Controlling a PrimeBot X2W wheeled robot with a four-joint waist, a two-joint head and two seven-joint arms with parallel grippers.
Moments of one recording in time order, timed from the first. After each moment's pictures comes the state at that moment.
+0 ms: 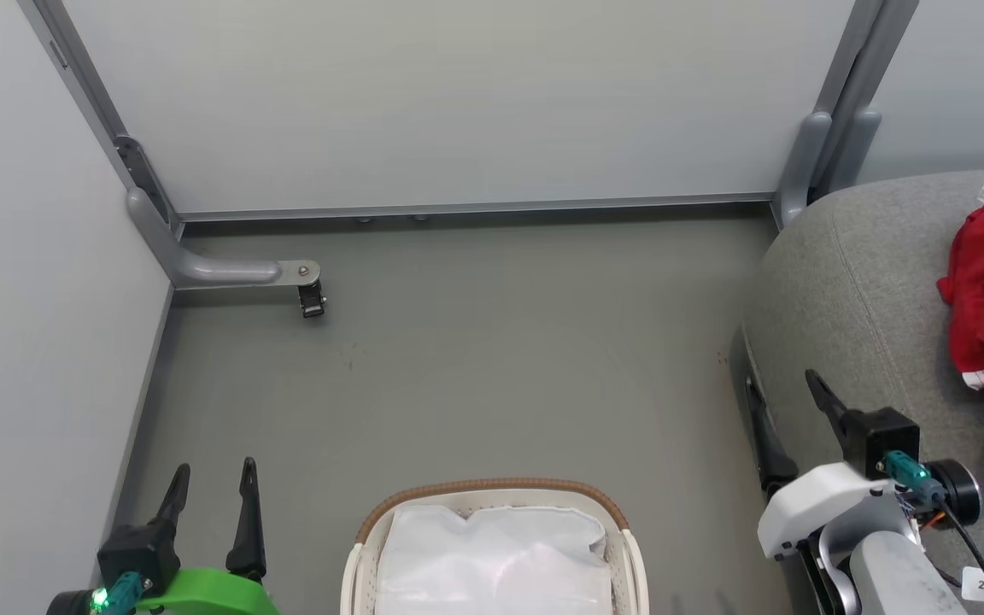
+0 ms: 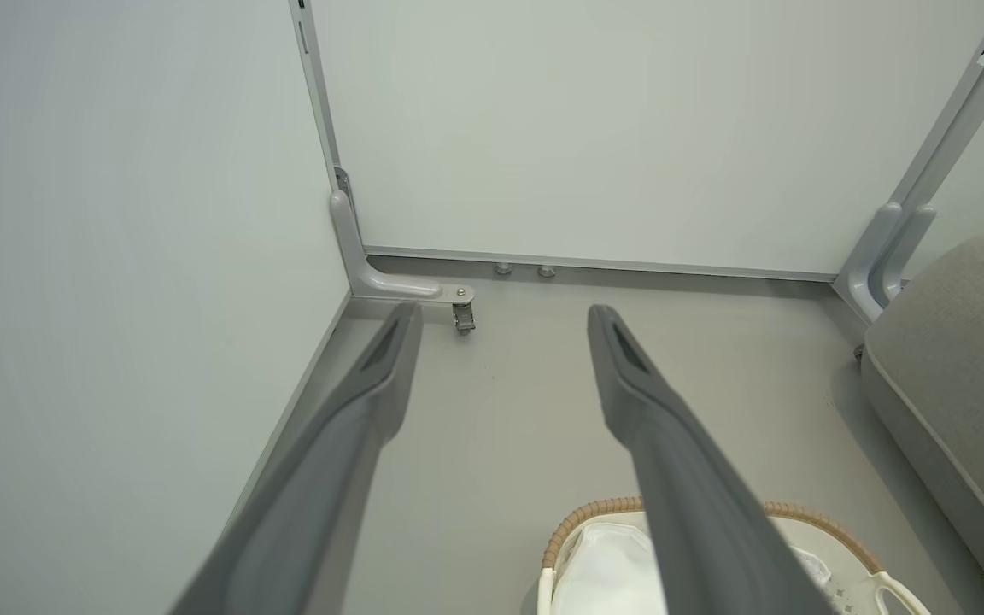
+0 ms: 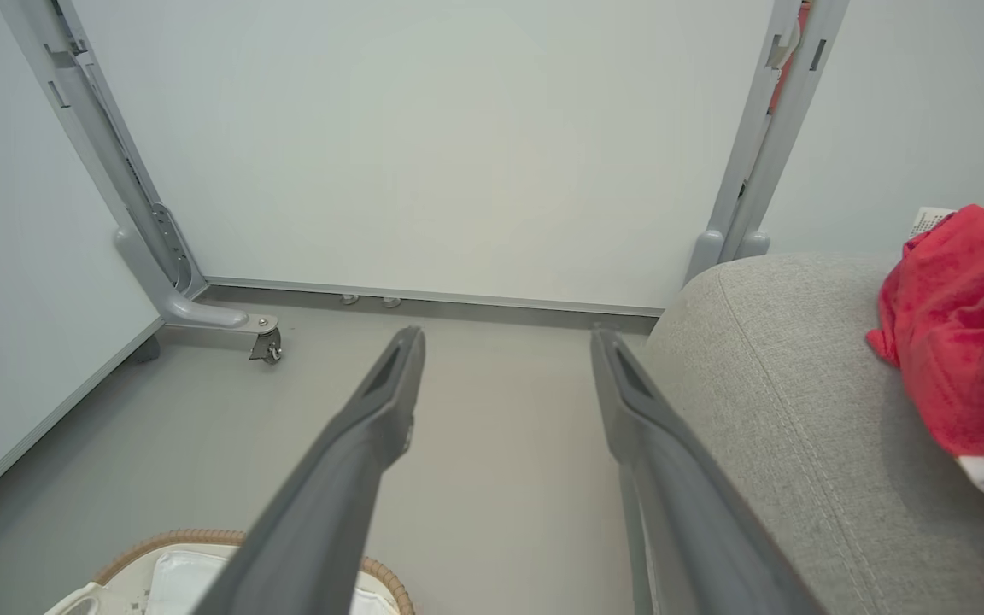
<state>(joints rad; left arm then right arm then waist) -0.04 0.09 -0.01 0.40 -0.19 -0.13 -0.26 -0.22 -0.05 0.01 0.46 0.09 0.13 -0.26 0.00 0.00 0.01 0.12</state>
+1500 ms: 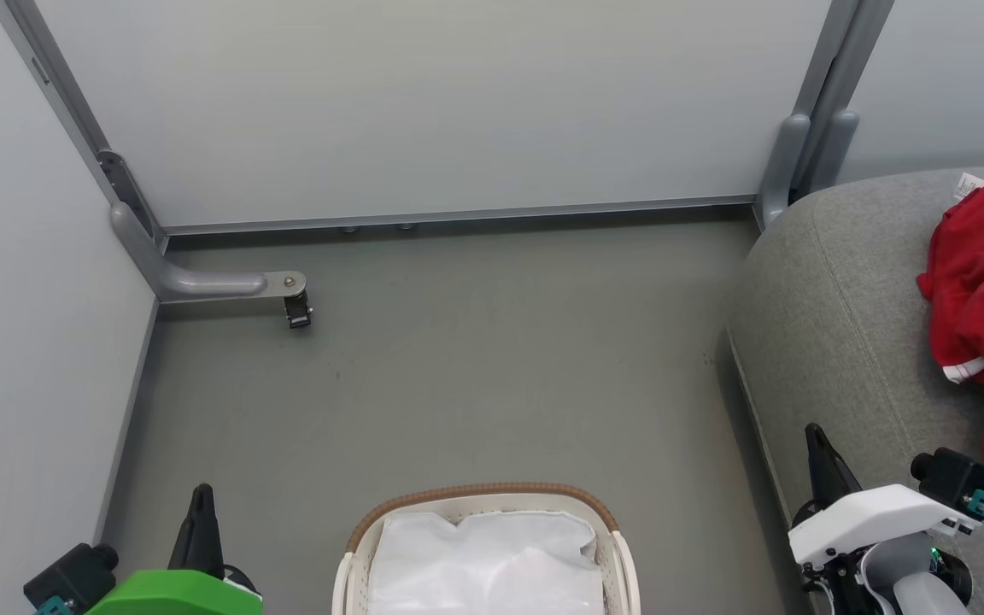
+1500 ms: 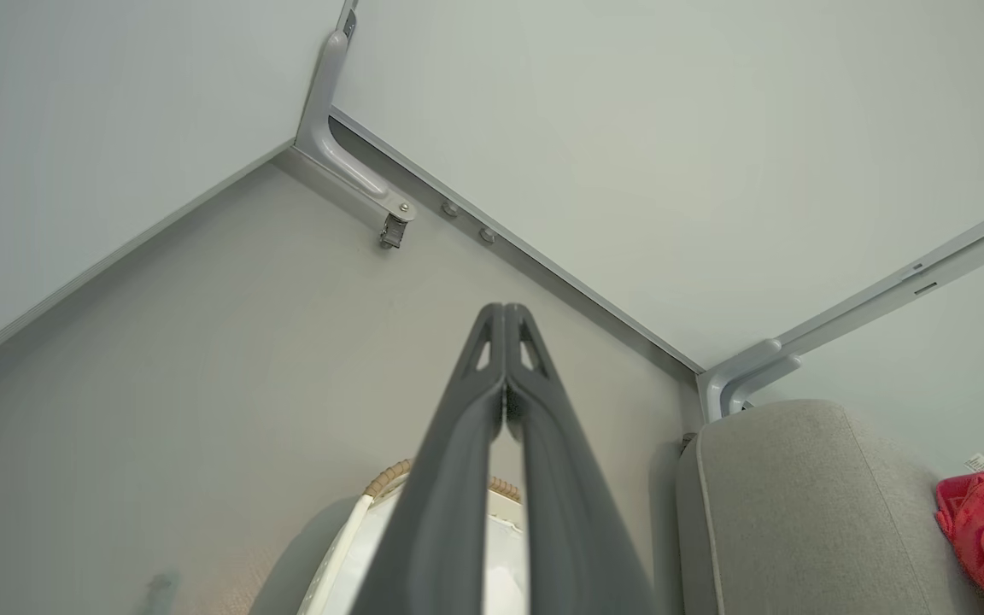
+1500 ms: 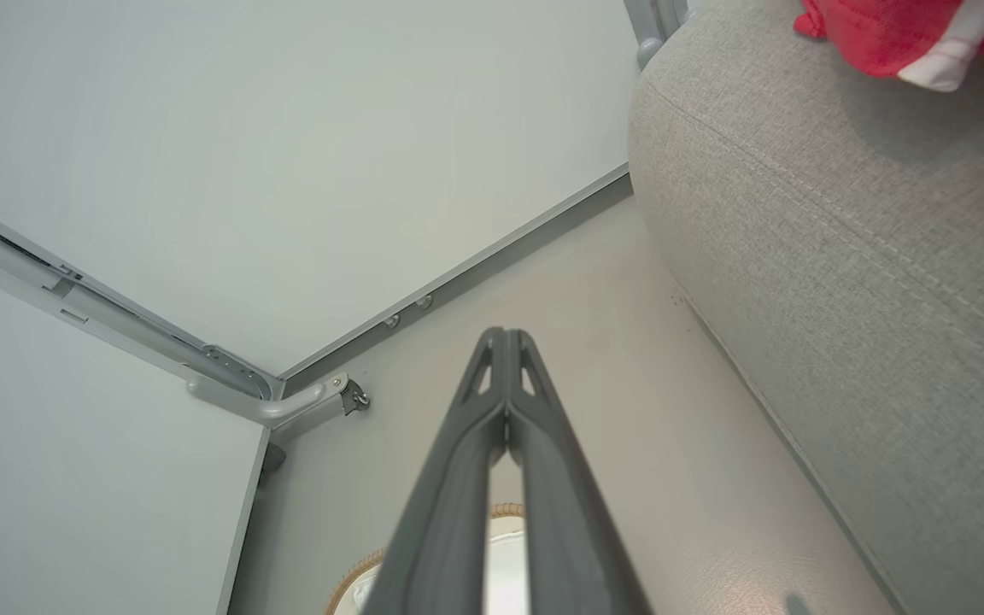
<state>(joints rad) -0.01 0.06 0.02 0.37 -0.73 -0.13 -0.12 -0.13 -0.04 -0.03 0.43 0.66 0.13 -0.12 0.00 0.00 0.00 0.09</state>
